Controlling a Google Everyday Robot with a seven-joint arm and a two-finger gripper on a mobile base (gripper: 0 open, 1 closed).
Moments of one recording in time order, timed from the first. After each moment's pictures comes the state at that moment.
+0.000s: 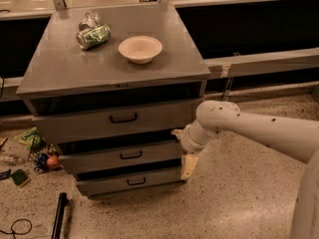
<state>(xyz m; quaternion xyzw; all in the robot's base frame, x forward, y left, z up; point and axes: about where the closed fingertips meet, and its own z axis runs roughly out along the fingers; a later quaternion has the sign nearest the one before) 0.579 -0.072 0.543 -0.75 0.62 0.10 0.19</state>
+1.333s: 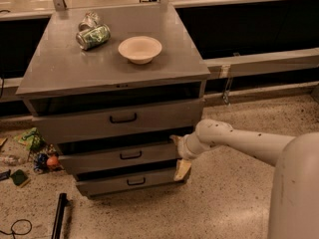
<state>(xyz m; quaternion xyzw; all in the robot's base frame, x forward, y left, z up) 0.622 -0.060 0.454 -0.72 0.63 0.10 0.26</state>
